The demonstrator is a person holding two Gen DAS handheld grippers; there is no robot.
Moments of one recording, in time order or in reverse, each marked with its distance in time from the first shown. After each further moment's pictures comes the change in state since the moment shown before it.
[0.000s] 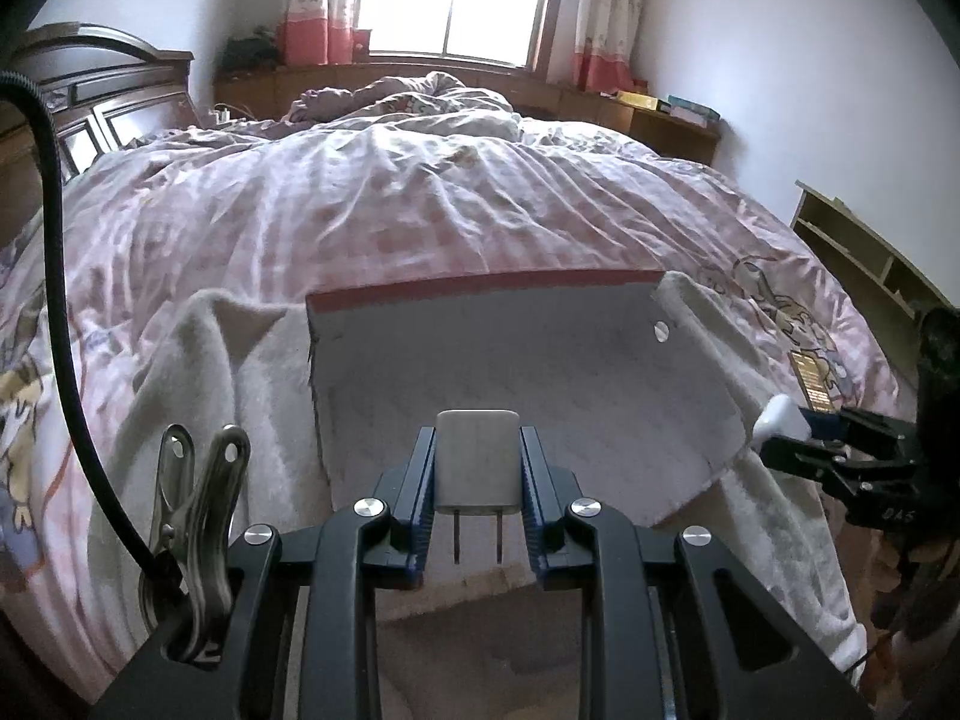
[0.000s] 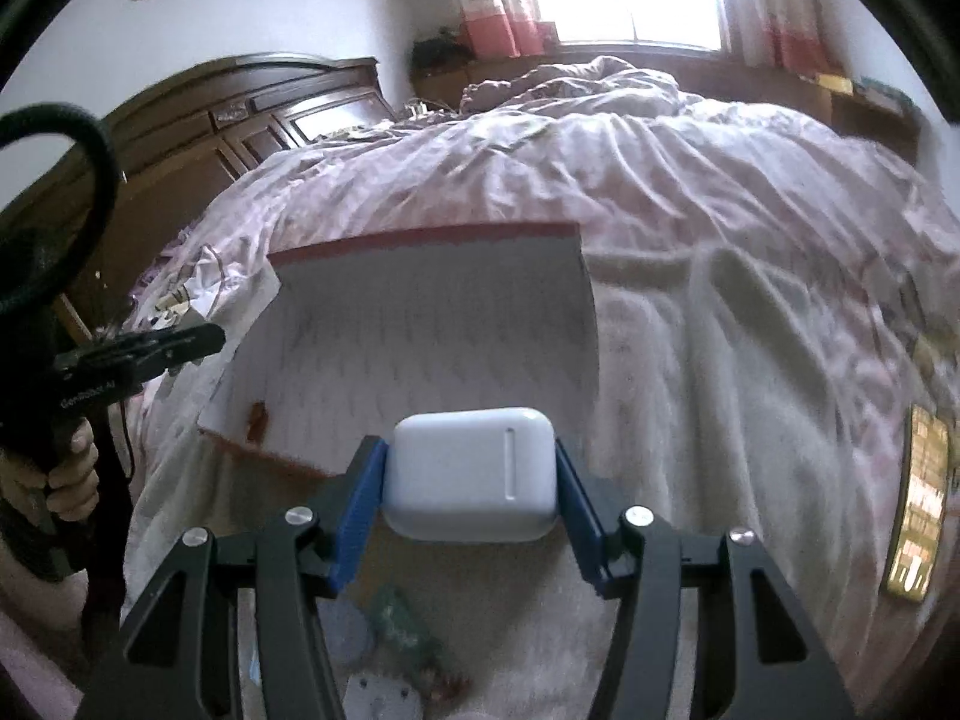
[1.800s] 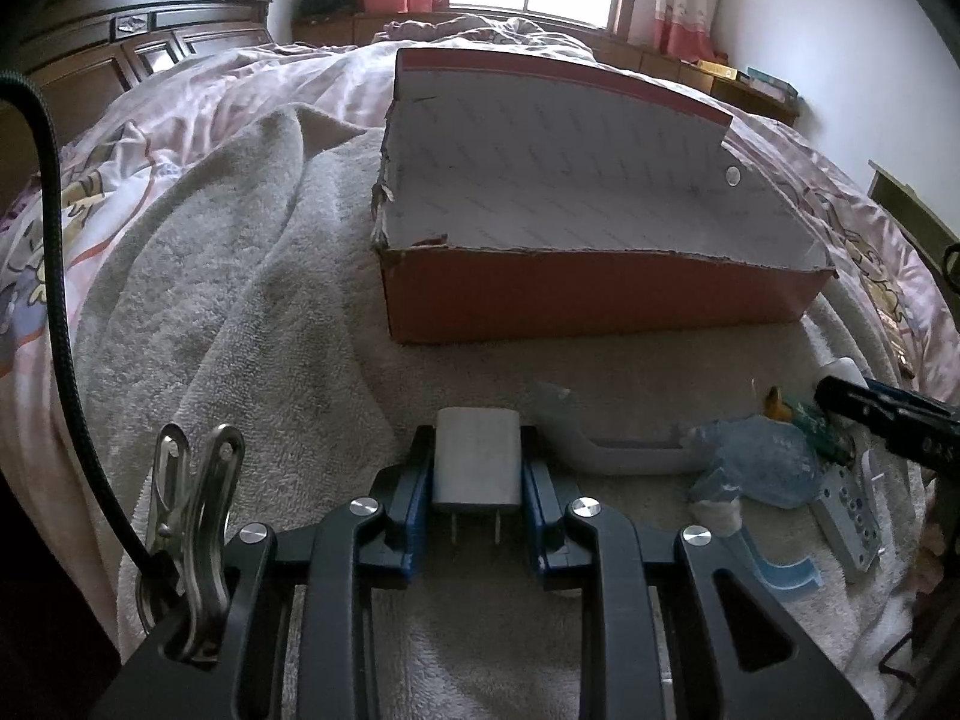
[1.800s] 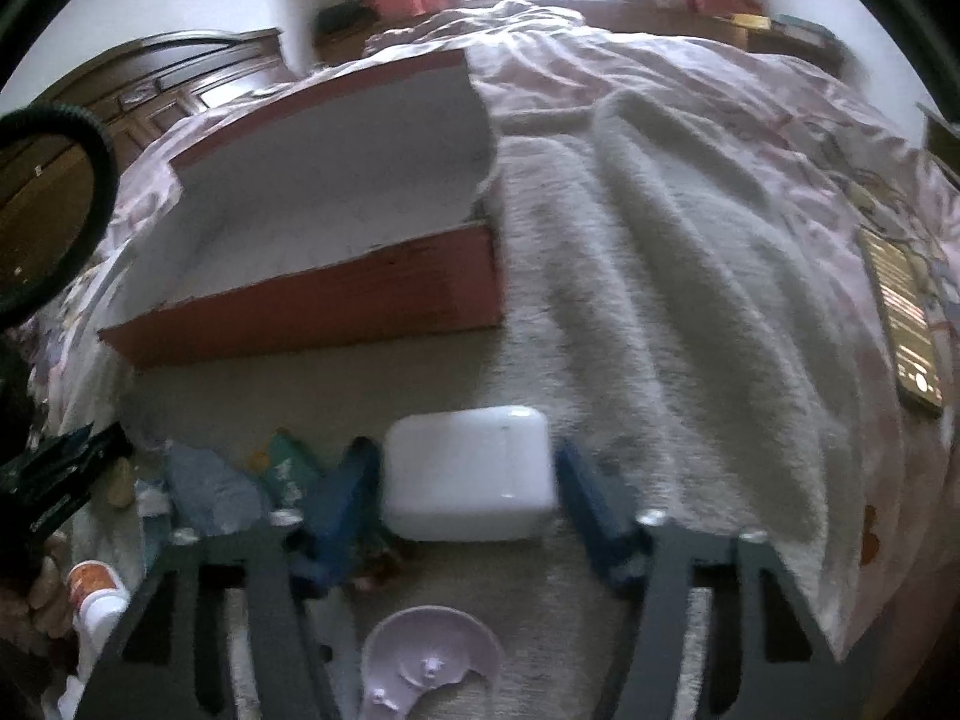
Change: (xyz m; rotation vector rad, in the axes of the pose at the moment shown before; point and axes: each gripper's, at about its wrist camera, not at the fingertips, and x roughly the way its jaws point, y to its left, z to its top) left arm 0.011 -0.007 -0.138 -0.110 0.081 0.174; right arm 0.018 -0.010 -0.101 0.164 0.083 -0.192
